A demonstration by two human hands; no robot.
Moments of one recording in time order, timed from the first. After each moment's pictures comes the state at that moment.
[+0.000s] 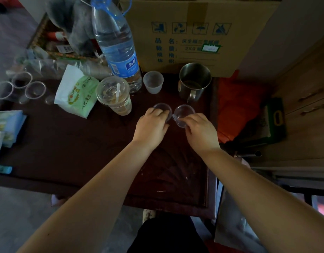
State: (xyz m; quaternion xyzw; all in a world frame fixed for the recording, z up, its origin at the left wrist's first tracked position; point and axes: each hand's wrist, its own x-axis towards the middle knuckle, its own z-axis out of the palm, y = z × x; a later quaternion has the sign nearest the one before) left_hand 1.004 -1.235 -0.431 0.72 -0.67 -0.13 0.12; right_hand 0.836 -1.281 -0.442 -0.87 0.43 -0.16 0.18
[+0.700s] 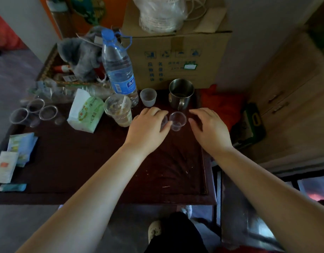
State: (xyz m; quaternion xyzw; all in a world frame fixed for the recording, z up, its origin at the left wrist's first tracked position) left_hand 1.002 -1.180 -0.319 0.67 -0.72 -0.09 0.17; right_hand 0.814 -1.229 -0.342 -0.82 0.51 -0.25 0.13
